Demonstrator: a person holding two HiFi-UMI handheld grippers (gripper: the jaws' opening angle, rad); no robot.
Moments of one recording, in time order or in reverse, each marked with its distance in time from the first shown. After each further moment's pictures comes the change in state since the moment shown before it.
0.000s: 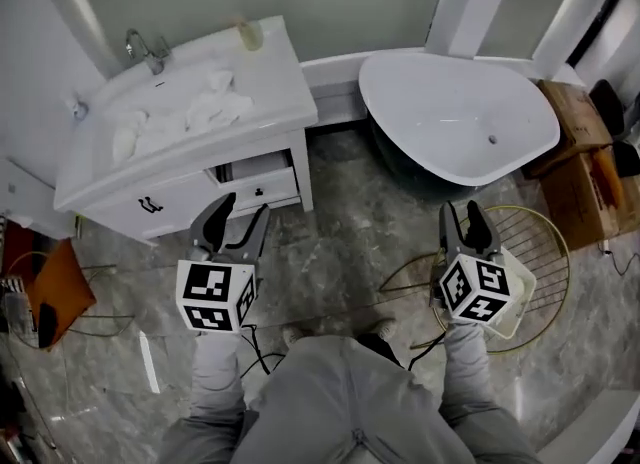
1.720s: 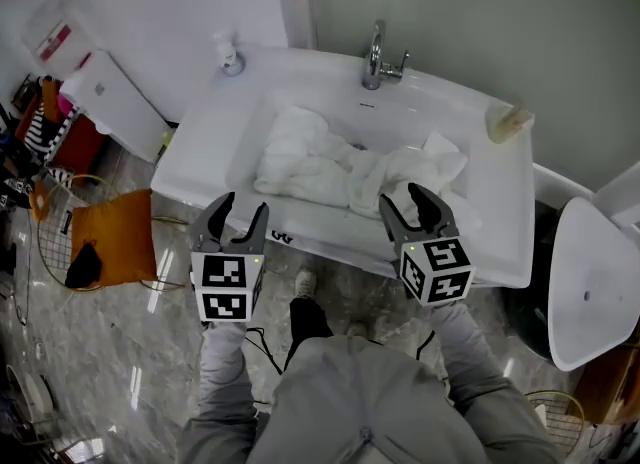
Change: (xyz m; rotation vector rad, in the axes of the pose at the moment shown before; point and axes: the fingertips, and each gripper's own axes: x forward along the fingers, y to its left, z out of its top) left arm -0.025 0.554 -0.103 -0.111 0.232 0.566; right arm 0.348 0.673 -0.024 -0.250 0.187 0.884
